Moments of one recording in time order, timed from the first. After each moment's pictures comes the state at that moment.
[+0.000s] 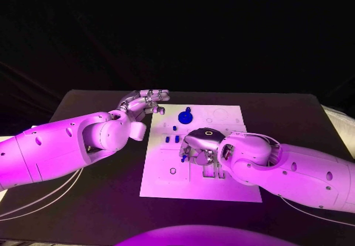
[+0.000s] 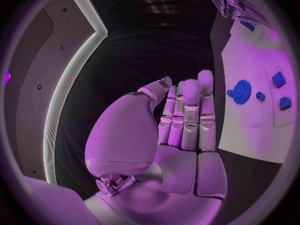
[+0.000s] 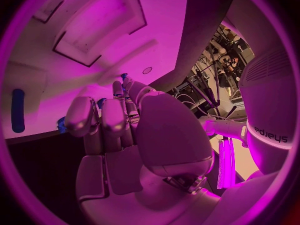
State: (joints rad) left arm 1.16 -0.87 -0.02 1.55 0.12 -0.26 0.36; left_hand 1.35 -0.13 0.43 0.00 0.12 1.08 0.17 0.11 0.08 1.16 0.09 0.19 0.09 1.21 0.01 1.04 0.51 0.18 1.18 0.11 0.53 1.07; right arm 1.07 -0.68 -0.04 1.67 -1.72 -0.11 -0.14; right_hand 1.46 -0.05 0.41 0.05 0.08 1.16 0.13 0.07 0.08 1.19 0.07 0.12 0.06 1.47 -0.02 1.16 1.00 0.09 1.28 0.09 1.29 1.06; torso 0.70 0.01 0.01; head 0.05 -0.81
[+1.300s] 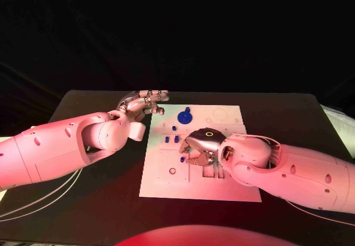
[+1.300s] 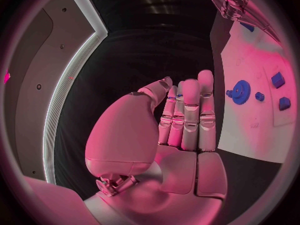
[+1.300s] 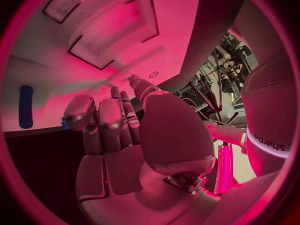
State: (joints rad) left arm 1.16 -0.87 -0.02 1.54 0.12 -0.26 0.35; left_hand 1.35 -0.12 0.43 0.00 0.12 1.08 0.17 0.11 0.08 1.16 0.09 0.19 0.09 1.21 0.01 1.04 0.51 0.18 1.18 0.11 0.53 1.07; right arm 1.07 -0.70 -0.04 1.68 -1.78 -0.13 -0.16; right_hand 1.37 -0.11 0.29 0.06 0.15 1.00 0.17 0.07 0.07 1.02 0.11 0.11 0.07 1.47 0.01 1.16 0.97 0.11 1.26 0.12 1.26 1.00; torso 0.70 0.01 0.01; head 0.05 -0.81
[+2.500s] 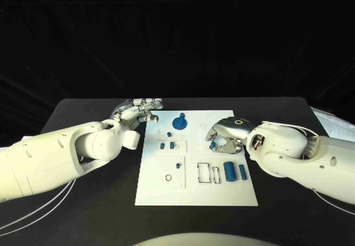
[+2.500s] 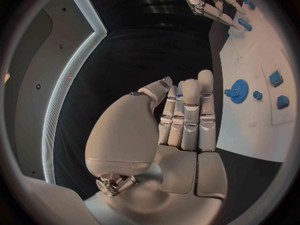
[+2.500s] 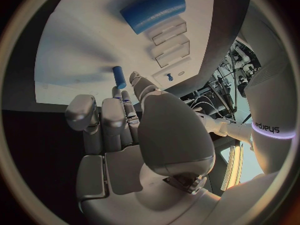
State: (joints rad) left arm 1.15 -0.87 -0.02 1.54 0.12 -0.26 0.35; left_hand 1.35 -0.12 0.43 0.00 0.12 1.08 0.17 0.11 0.08 1.16 0.09 0.20 0.09 1.21 0.01 1.04 0.50 0.18 1.18 0.11 0.52 1.07; right arm 1.15 -0.91 -0.03 1.73 -1.77 -0.11 -0.20; right_hand 1.42 -0.09 0.22 0.05 0.14 1.02 0.13 0.07 0.07 1.01 0.08 0.15 0.07 1.47 -0.01 1.14 0.95 0.11 1.26 0.10 1.26 0.99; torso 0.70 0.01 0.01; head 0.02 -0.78
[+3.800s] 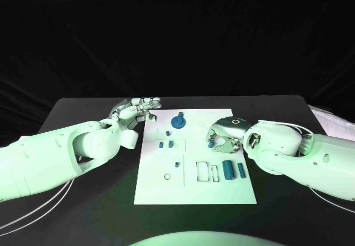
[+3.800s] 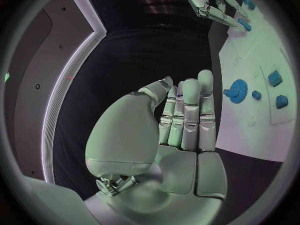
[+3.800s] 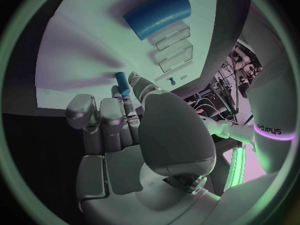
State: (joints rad) left arm 1.15 -0.87 -0.02 1.54 0.12 -0.25 0.34; left_hand 1.36 -0.13 0.42 0.00 0.12 1.08 0.17 0.11 0.08 1.16 0.09 0.20 0.09 1.21 0.01 1.03 0.50 0.18 1.18 0.11 0.52 1.06; right arm 1.14 -0.89 -0.03 1.70 -1.77 -0.09 -0.20; right_hand 1.42 -0.11 0.31 0.06 0.11 1.06 0.15 0.07 0.07 1.04 0.10 0.12 0.06 1.47 0.00 1.13 0.94 0.11 1.25 0.11 1.25 0.98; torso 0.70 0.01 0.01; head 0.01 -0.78
